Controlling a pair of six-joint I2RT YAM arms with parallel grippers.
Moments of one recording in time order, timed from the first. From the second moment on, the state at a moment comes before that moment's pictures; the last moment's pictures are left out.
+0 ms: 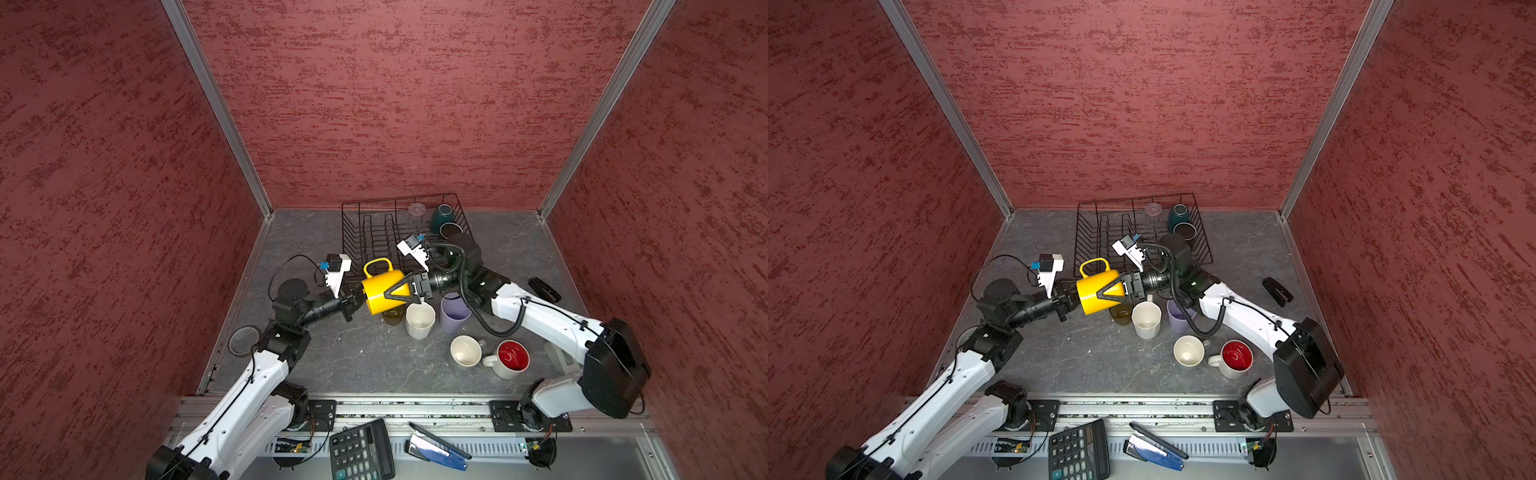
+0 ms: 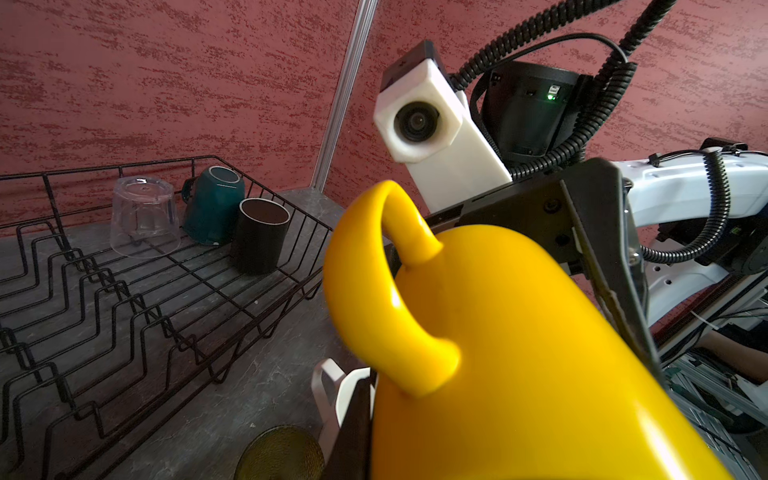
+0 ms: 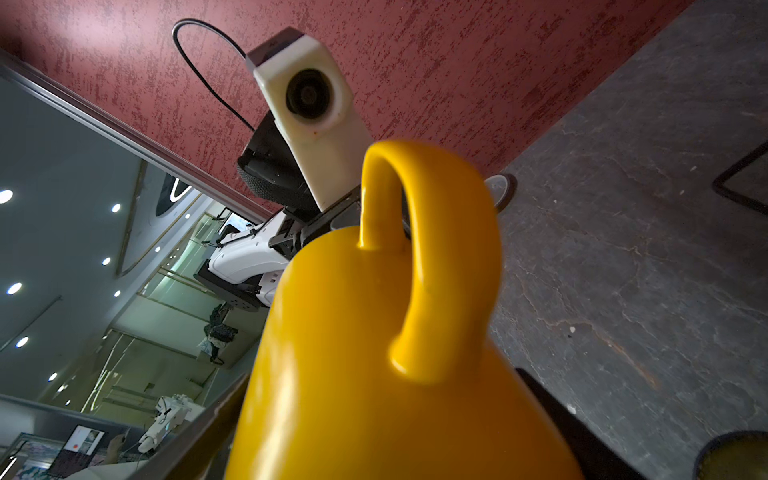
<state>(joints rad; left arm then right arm) -0.33 0.79 0.50 0.27 0.76 -0.36 0.68 1.47 1.06 0.20 -1.06 0.69</state>
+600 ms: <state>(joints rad) -0.33 0.78 0.50 0.28 0.73 -0.36 0.69 1.46 1.06 0.24 -1.06 0.69</state>
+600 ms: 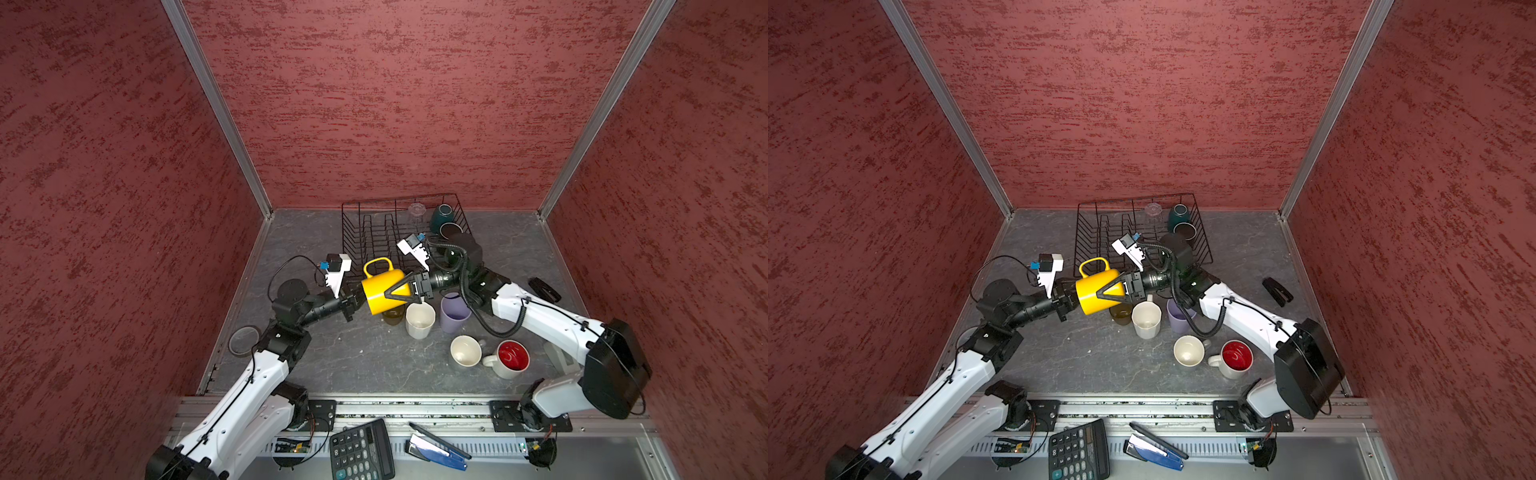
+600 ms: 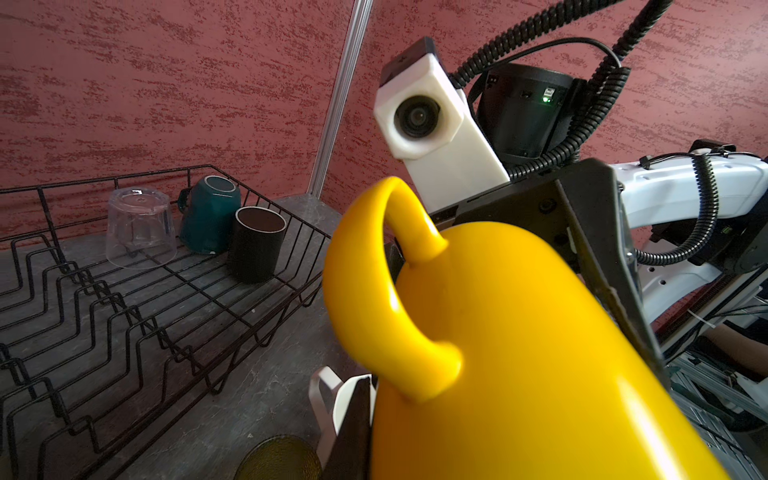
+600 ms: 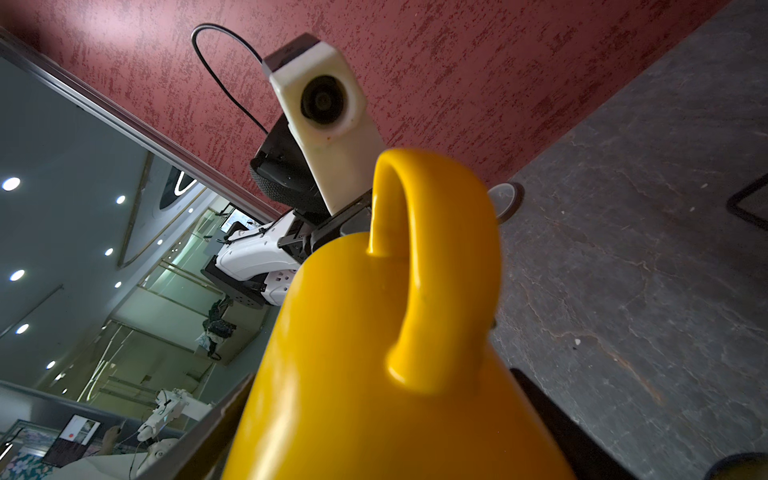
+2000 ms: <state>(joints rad) -0.30 0.51 0.56 0.03 0.31 -0.38 0.52 1.41 1.42 -0.49 -0.58 0.41</state>
